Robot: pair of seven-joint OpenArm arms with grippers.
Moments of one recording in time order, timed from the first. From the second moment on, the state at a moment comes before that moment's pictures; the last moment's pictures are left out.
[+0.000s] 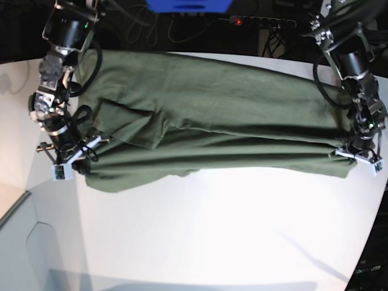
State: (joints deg) left arm -12.3 -13.0 -34.0 56.7 -4.0 -13.3 21.4; right arm 0.8 0.8 27.1 79.3 -8.6 33.8 -15.0
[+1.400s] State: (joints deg) left arm -2.5 -10.3 -33.9 72.1 -4.2 -13.5 21.0; right arm -14.2 0.5 29.9 88.8 -3.4 34.7 -13.7
